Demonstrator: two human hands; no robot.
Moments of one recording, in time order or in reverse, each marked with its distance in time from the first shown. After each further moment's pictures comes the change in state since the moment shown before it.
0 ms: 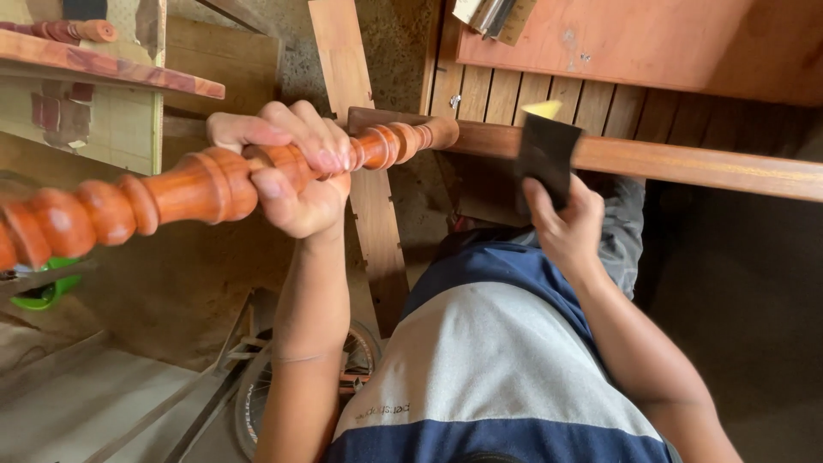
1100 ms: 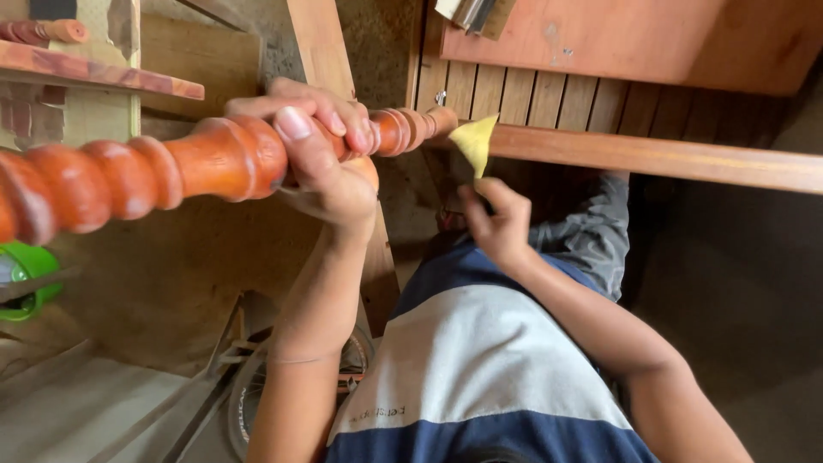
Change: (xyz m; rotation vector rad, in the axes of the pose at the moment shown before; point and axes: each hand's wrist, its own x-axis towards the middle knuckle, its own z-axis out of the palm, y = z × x) left_hand 0.007 -0.011 0.072 0.314 0.318 0.017; right_hand -0.009 0.032 0.068 0.125 -0.143 -0.258
